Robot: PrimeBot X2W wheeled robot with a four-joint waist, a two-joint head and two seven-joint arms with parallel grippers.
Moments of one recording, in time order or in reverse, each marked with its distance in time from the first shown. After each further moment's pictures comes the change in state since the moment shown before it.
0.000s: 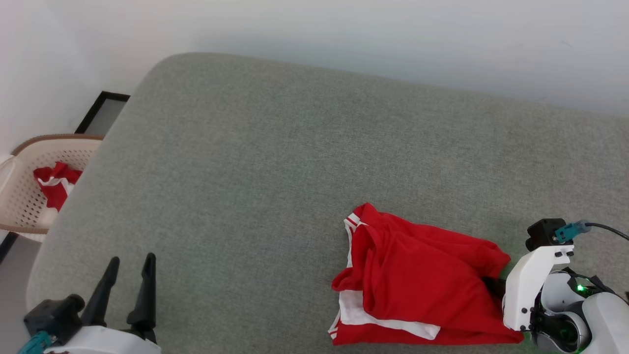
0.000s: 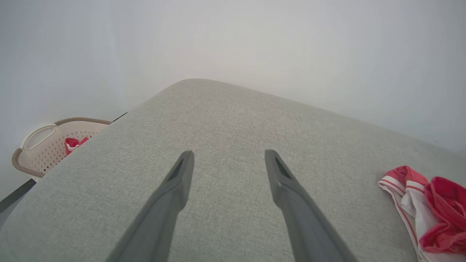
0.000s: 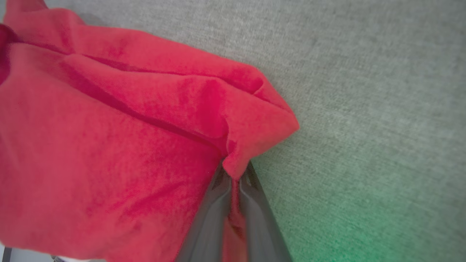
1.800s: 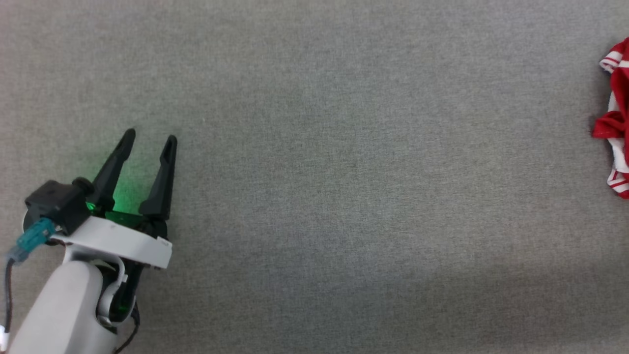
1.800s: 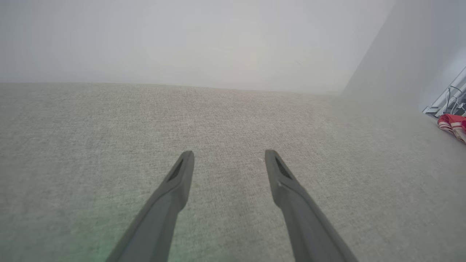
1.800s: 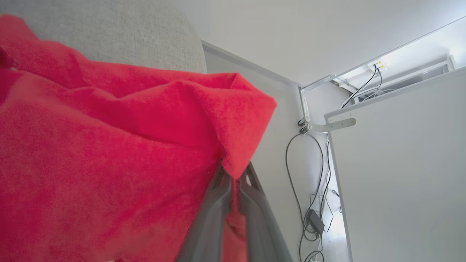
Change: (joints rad) left arm -0.384 0.067 -0.129 0.026 0.056 -0.064 -0.004; right arm -0.426 -0.516 -0.159 0.171 -0.447 0.000 -0.300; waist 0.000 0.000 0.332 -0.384
